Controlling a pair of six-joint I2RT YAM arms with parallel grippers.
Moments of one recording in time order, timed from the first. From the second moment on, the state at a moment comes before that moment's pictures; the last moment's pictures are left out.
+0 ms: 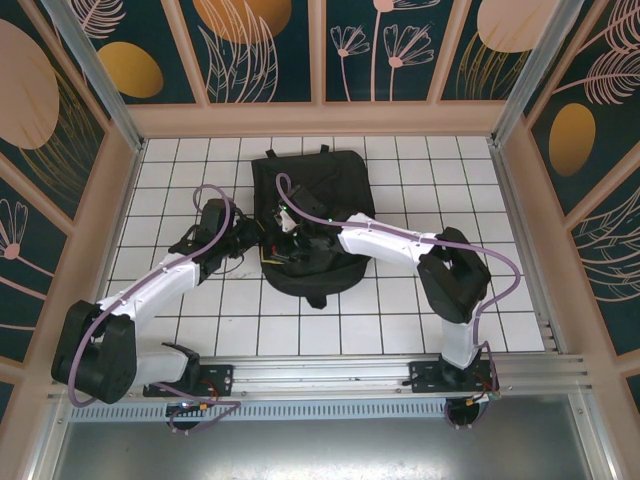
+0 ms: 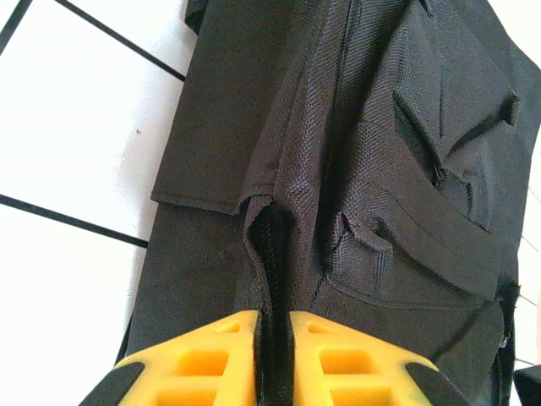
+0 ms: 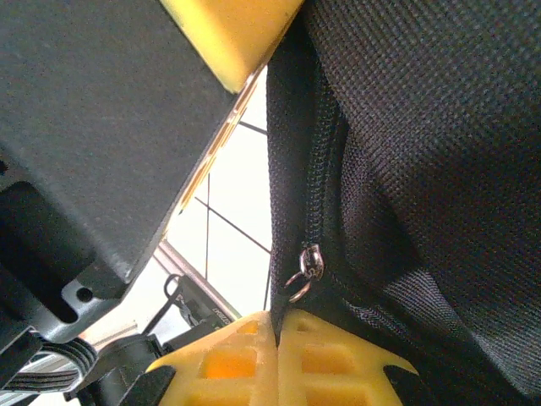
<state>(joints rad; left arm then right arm) -0.38 1.29 0.72 -0.15 0.09 -0.95 0.92 1.89 1.43 -0.38 -0.51 0.92</state>
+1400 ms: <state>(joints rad) -0.38 1.35 0.70 -0.09 0.08 -0.93 0.92 1.87 1.39 -0.39 -0.51 0.92</state>
